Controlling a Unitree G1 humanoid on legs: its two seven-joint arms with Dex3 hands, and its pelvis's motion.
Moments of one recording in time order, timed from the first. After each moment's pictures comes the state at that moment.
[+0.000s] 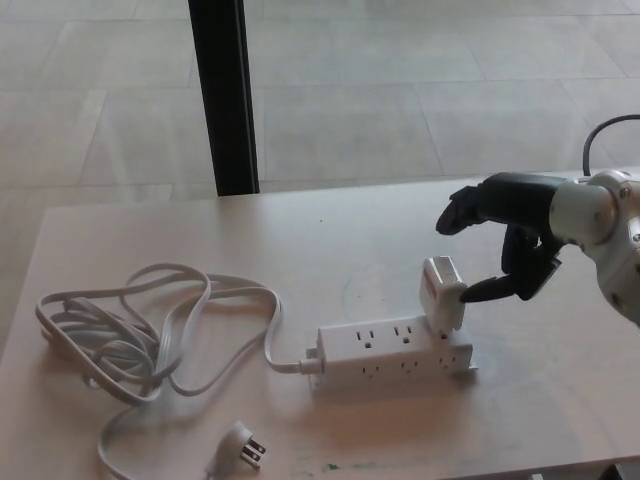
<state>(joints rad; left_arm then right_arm) 0.04 0.61 0.38 1.18 -0.06 -0.23 -0.04 -0.97 -0.60 0.66 0.38 -0.42 0.38 0.64</state>
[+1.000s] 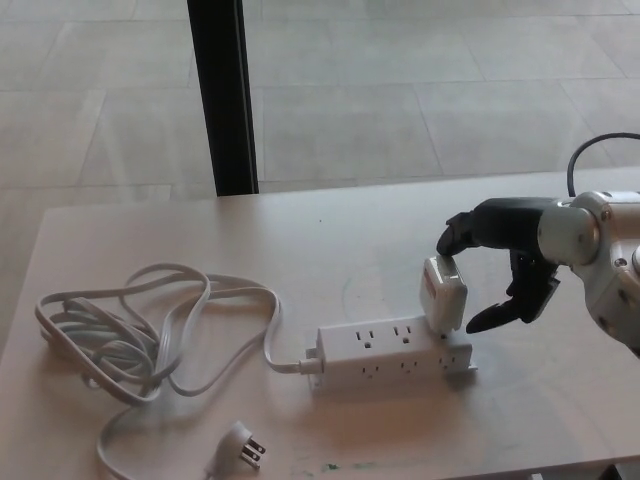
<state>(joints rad) 0.03 0.61 0.36 1.18 -0.06 -0.23 -0.02 -0.93 -0.58 0.66 0.38 -0.56 0.34 0.69</state>
